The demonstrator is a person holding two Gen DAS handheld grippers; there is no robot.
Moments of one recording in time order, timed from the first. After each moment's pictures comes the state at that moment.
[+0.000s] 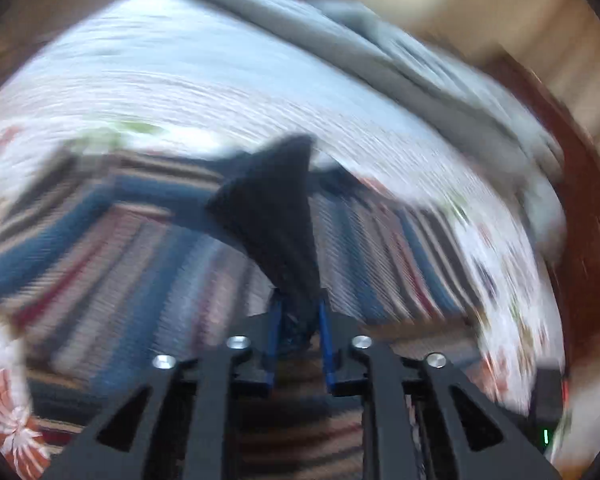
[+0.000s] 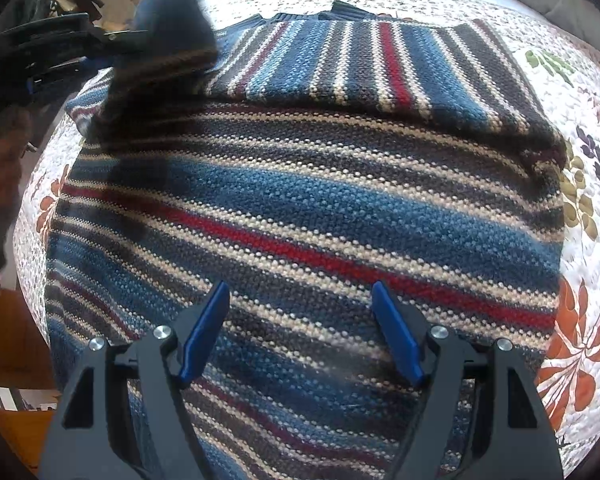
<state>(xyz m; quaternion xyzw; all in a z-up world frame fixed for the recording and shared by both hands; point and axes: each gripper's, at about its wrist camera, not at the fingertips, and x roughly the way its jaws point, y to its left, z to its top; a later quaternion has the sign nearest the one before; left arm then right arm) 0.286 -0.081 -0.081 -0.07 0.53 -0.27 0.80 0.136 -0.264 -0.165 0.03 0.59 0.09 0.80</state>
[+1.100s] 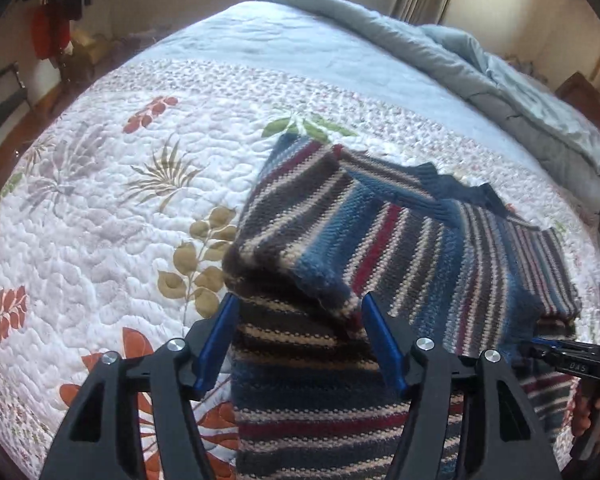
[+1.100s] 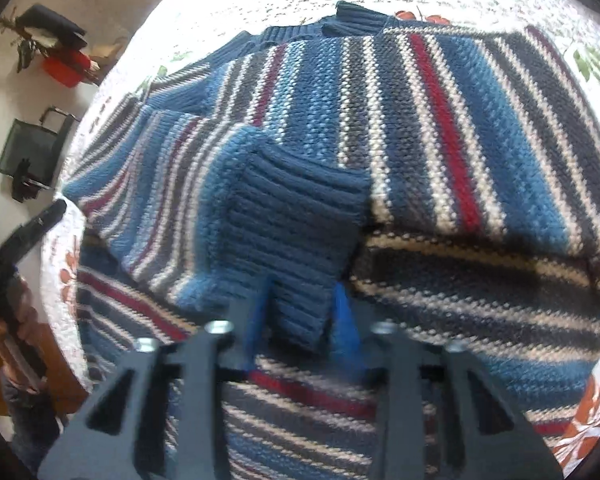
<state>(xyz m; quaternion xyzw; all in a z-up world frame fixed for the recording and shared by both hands) 0.289 0.089 -0.095 -0.05 0.51 -0.06 0.85 0.236 -0.248 -0.174 0.10 0.62 0.10 0.77</state>
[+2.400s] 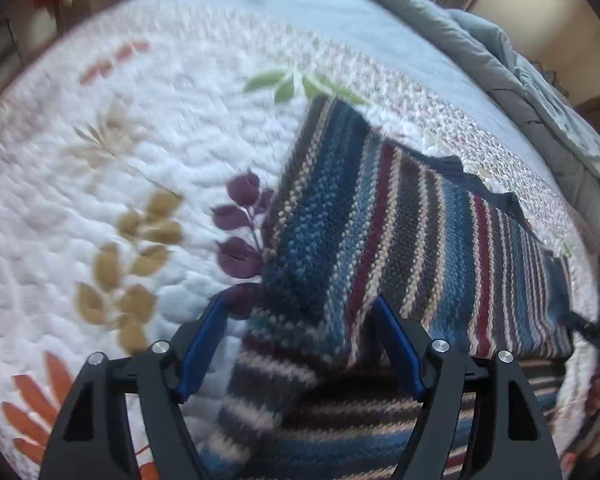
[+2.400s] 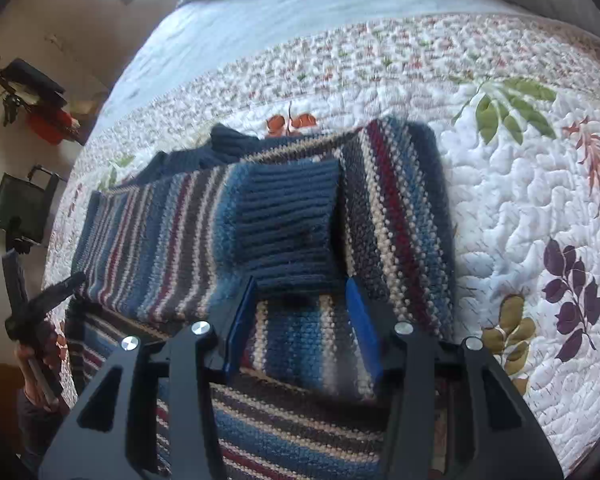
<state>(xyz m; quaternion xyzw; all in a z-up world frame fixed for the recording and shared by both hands) 0.350 0.077 -0.155 -0.12 0.58 -0.07 0.80 0.287 -0.375 -0.143 0.14 0.57 0.04 0.81</state>
